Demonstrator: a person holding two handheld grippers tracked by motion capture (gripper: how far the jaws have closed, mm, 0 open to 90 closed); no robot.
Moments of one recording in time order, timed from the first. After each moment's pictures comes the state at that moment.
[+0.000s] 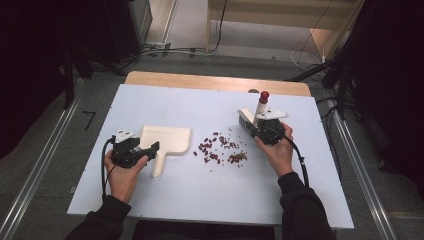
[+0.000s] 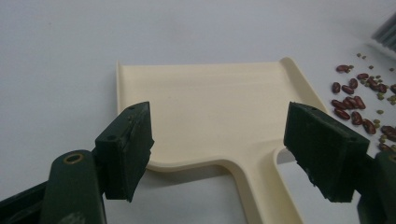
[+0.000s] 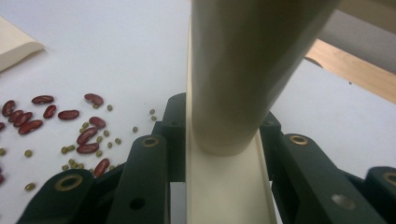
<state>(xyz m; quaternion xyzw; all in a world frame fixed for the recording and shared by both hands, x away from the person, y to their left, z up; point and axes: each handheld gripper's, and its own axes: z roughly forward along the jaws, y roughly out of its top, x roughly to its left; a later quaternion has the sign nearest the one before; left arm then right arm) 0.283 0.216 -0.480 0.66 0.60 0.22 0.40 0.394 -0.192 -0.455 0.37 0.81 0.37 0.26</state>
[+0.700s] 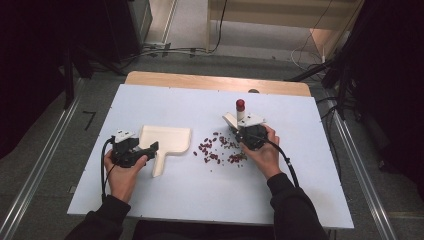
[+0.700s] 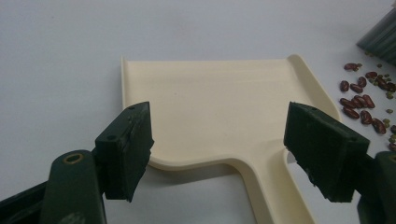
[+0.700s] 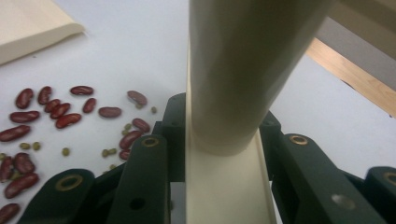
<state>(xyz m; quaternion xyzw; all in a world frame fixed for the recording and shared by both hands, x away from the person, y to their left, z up) 0.285 0.217 -0.483 0.66 0.60 0.22 0.41 0.382 -0.150 -0.465 0.31 0.84 0.34 0.28</state>
